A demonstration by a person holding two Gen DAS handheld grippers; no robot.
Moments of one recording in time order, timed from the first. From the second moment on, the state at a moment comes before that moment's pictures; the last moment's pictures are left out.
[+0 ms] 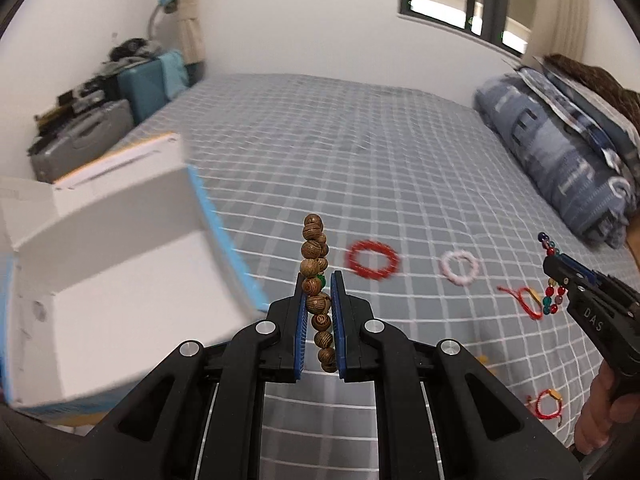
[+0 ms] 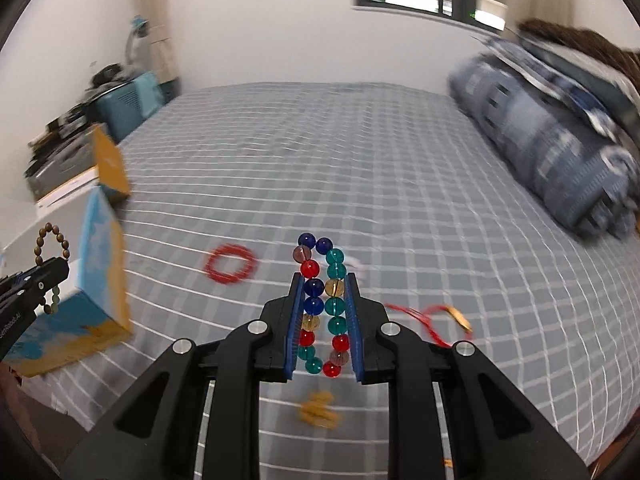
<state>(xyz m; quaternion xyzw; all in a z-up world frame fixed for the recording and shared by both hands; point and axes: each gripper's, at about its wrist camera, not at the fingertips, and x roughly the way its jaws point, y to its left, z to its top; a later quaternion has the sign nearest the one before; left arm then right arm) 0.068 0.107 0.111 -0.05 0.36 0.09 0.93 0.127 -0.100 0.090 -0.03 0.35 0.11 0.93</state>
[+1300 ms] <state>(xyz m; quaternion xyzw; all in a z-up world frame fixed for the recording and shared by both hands) -0.012 0.374 0.061 -0.17 0.48 0.27 0.82 0.119 0.251 0.034 -0.15 0.47 0.31 0.81</state>
